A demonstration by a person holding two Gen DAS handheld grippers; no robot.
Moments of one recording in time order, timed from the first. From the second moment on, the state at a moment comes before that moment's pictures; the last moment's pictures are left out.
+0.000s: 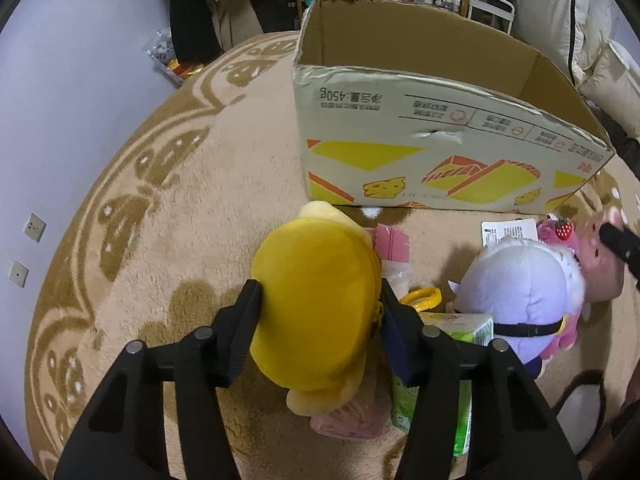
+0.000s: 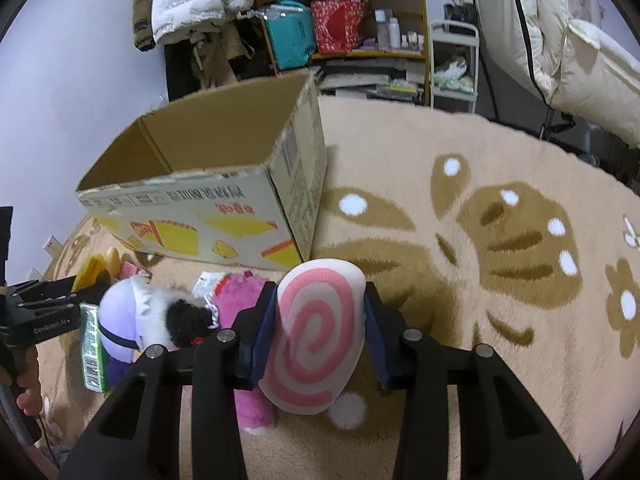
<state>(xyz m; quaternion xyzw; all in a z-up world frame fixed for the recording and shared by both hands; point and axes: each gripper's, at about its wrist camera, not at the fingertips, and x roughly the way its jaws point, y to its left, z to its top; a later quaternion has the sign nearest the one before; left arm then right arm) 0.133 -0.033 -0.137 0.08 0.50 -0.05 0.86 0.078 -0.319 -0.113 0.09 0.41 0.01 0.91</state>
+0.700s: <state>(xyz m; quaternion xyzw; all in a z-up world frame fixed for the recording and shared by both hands) 0.091 -0.050 -0.009 0.09 0.27 -0.04 0.96 0.051 -0.301 -0.016 0.06 0.27 0.03 0.96</state>
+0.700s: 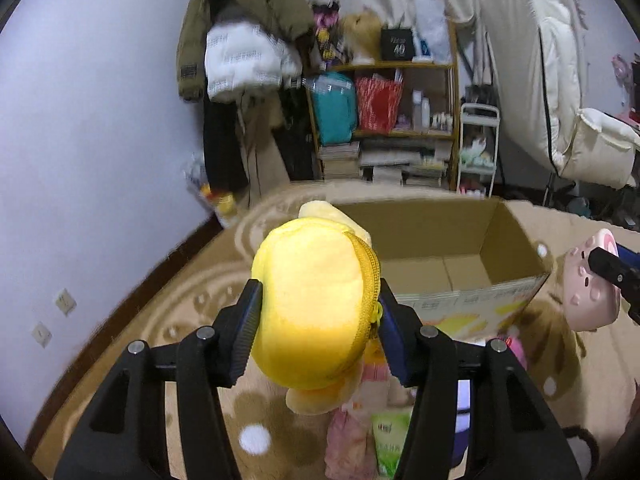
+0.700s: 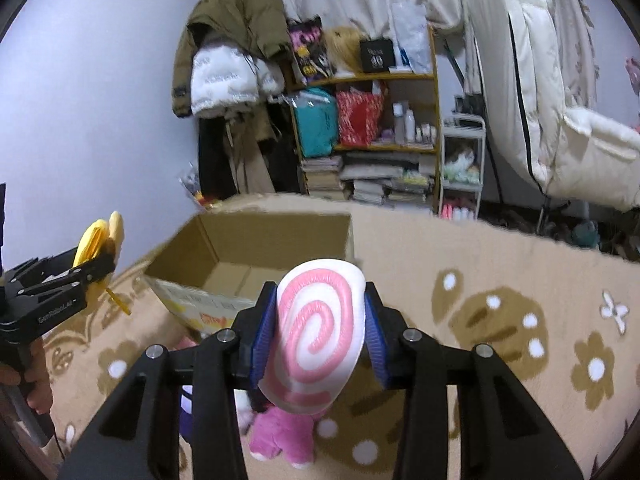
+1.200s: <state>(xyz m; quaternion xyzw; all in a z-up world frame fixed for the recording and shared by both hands) 0.126 -0.065 0.022 0.09 0.23 -0.05 0.97 0.085 -0.279 0.012 0.01 0.22 0.05 0.97</state>
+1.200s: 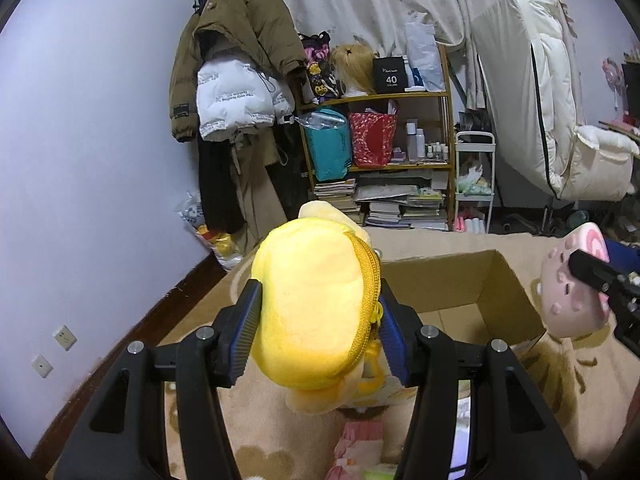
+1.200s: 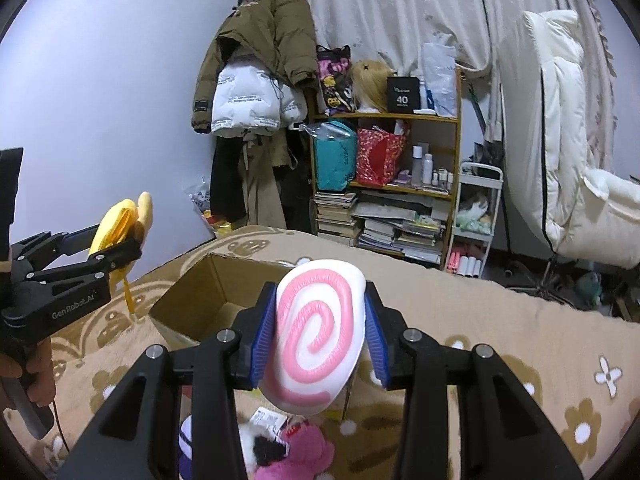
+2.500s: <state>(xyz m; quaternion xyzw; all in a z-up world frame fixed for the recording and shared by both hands) 0.173 -0.072 -0.032 0.04 0.30 -0.10 0.95 0.141 -0.293 -0.043 0.04 0.28 0.09 0.96</state>
